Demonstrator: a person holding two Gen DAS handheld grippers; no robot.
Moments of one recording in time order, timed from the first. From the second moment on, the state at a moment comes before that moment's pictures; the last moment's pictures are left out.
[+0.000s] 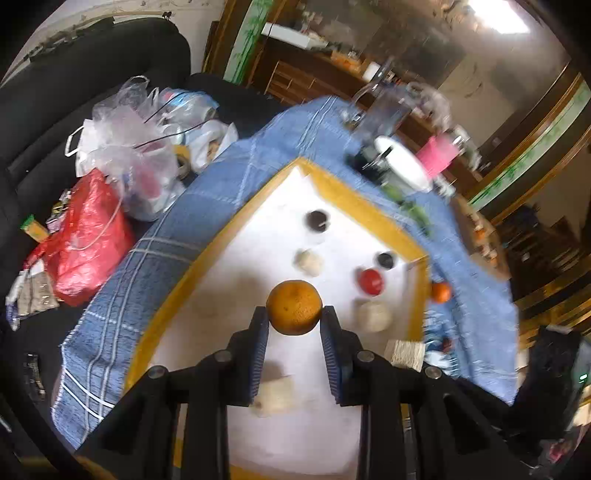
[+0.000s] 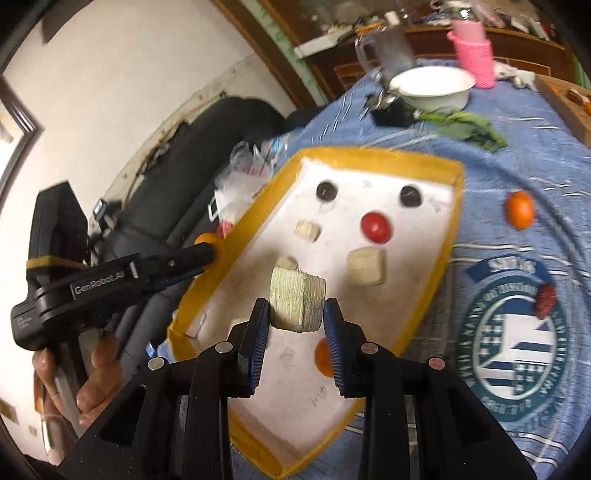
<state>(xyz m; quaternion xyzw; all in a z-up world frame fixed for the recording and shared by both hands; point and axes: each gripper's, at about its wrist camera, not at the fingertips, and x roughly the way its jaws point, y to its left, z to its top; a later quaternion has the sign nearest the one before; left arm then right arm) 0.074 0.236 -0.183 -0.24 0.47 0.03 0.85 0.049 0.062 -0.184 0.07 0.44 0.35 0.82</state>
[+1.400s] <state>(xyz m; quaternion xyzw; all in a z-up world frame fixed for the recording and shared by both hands) -0.013 0.152 -0.130 0.00 0.36 0.17 0.92 -0.019 0.017 -0.160 0.03 0.41 0.26 0.87</state>
